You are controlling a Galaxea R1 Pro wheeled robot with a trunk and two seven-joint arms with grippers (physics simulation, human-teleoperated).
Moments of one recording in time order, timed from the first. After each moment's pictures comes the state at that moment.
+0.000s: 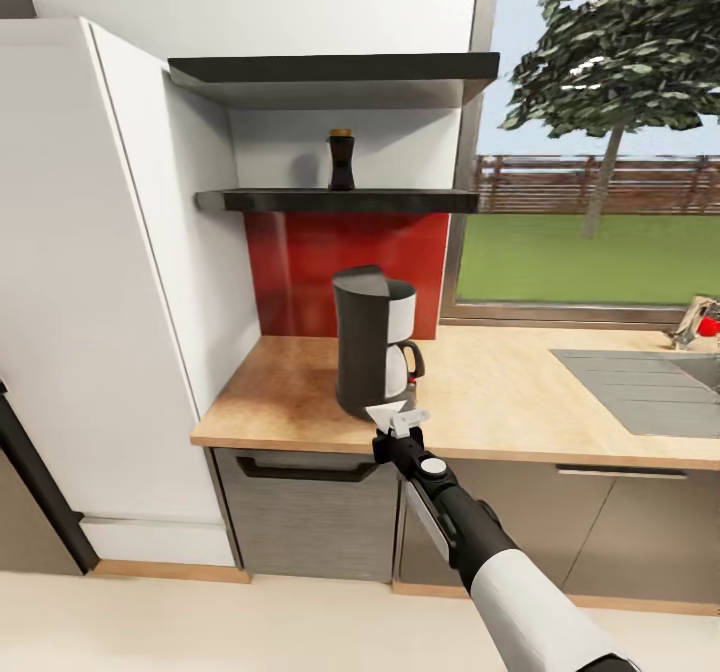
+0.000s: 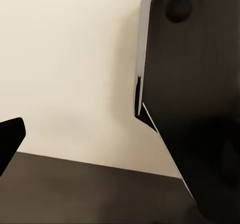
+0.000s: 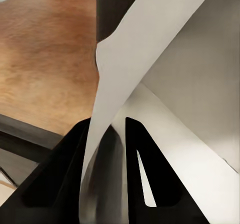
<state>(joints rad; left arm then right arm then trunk) 0.05 0.07 0.00 -0.02 0.05 -0.15 0.05 -0.70 0.17 0.25 -0.72 0.00 0.16 0.00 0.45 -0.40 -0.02</state>
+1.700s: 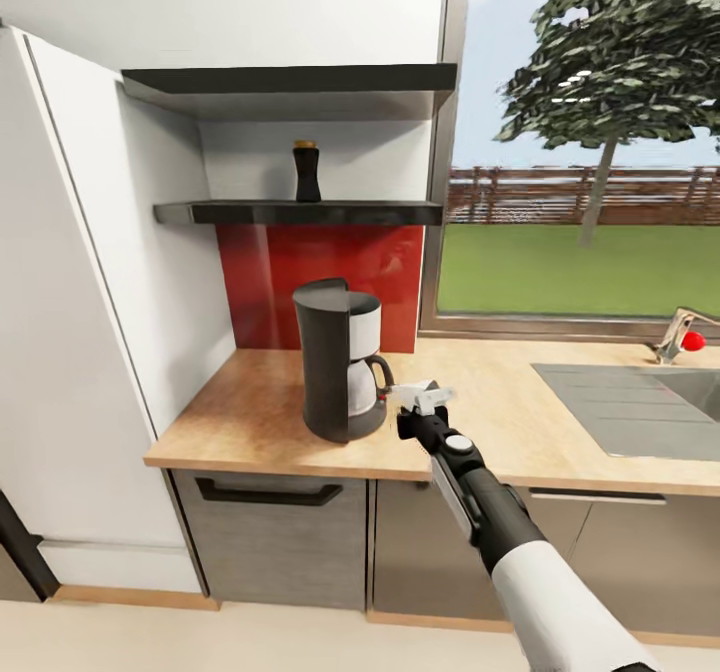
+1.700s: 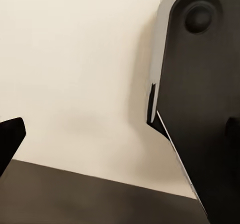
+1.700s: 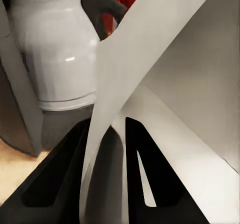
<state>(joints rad) 0.05 0.10 0.01 -0.01 0.07 -0.15 0.05 -0.70 0.12 0.18 -0.89 0.01 0.28 -0.01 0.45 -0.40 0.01</state>
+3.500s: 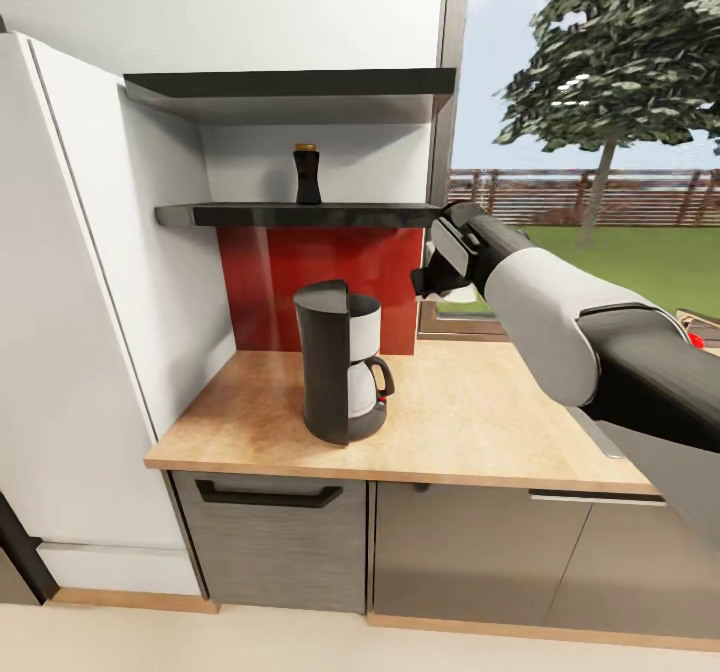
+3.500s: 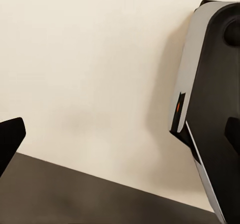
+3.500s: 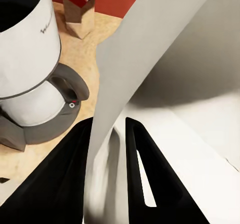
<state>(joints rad) 0.05 0.17 0.01 -0.01 0.12 -0.14 0.05 -1.74 0.17 0.05 -0.14 0.03 1.04 -0.07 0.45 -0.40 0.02</state>
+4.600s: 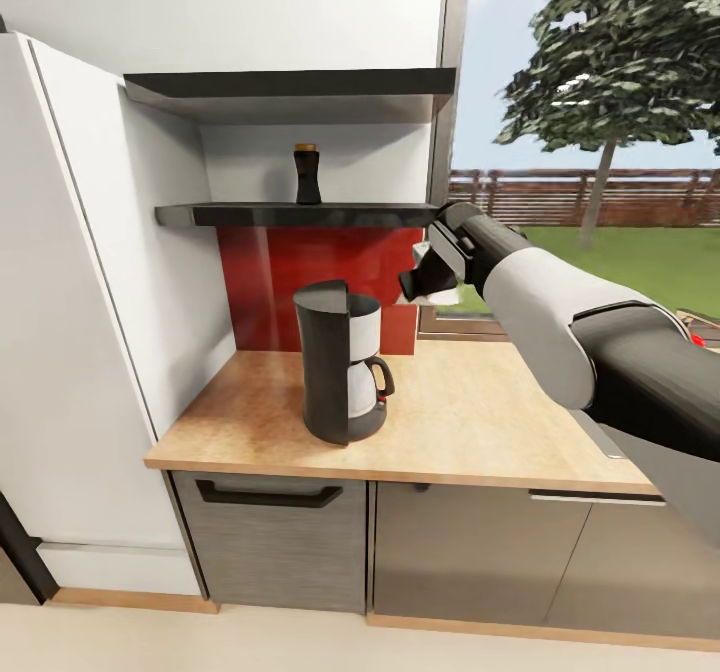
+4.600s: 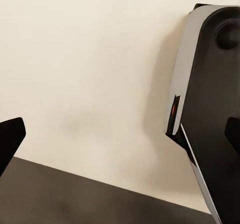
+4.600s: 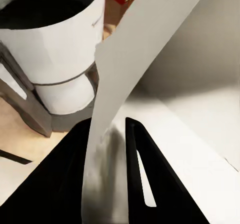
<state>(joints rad) 0.05 0.16 0.01 -0.01 0.11 -0.15 0.04 -1.74 0.17 0.17 -0.14 0.06 1.04 0.18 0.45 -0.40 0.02</state>
